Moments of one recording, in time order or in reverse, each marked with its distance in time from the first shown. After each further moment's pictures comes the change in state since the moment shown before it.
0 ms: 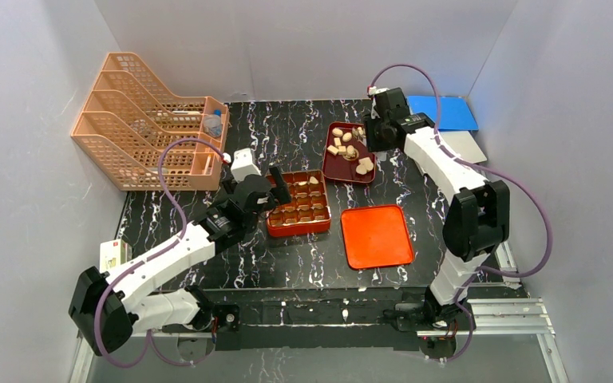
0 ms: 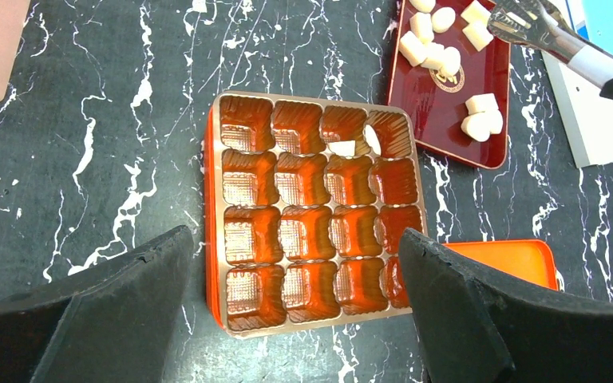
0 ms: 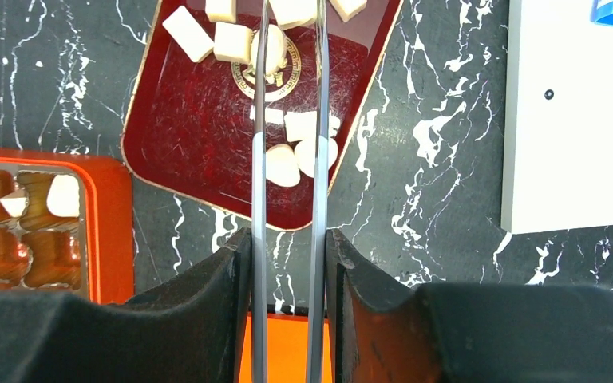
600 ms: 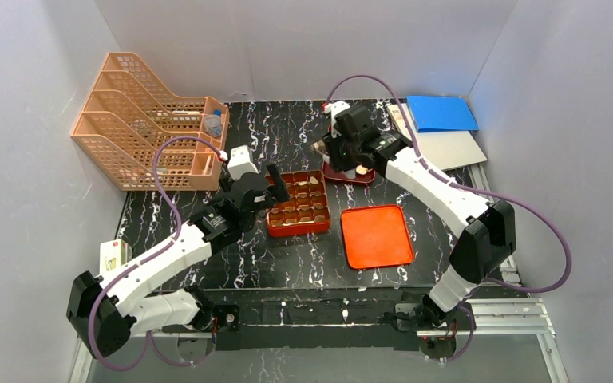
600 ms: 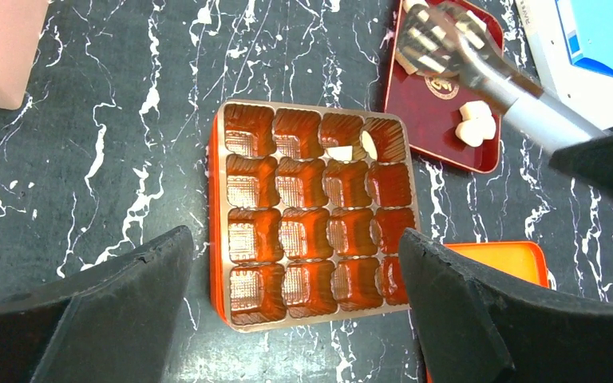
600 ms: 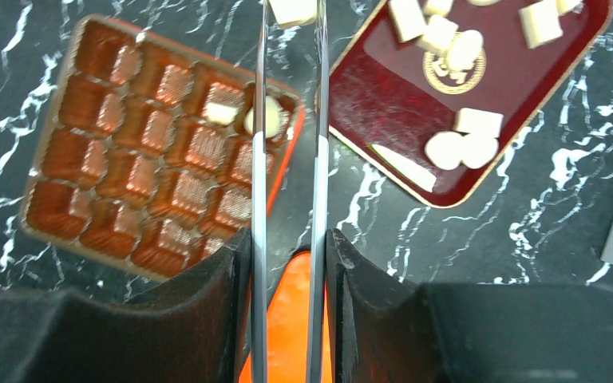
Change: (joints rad) left arm 0.000 -0.025 0.035 -0.053 -0.008 0.003; right arm 0.279 -0.149 -0.050 -0.024 0.011 0.012
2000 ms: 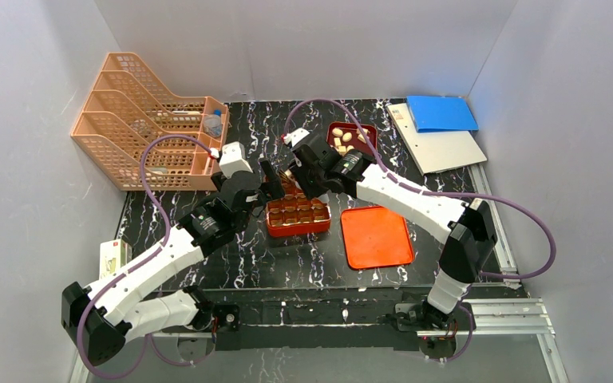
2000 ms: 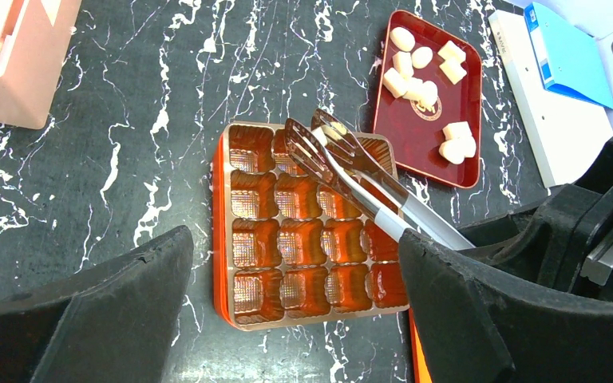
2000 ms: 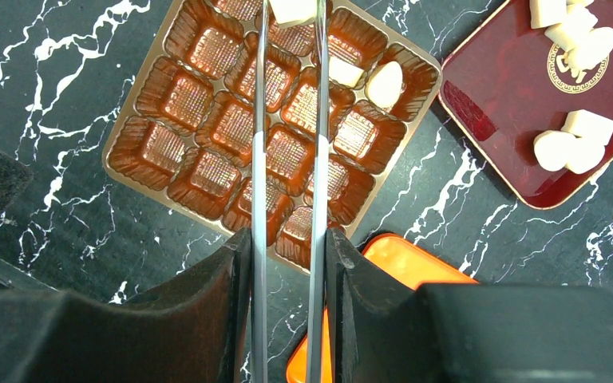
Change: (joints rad) left arm 0.000 -0.064 0.043 -0.056 -0.023 0.015; right arm 0.293 0.066 0.035 -0.068 0.101 0.057
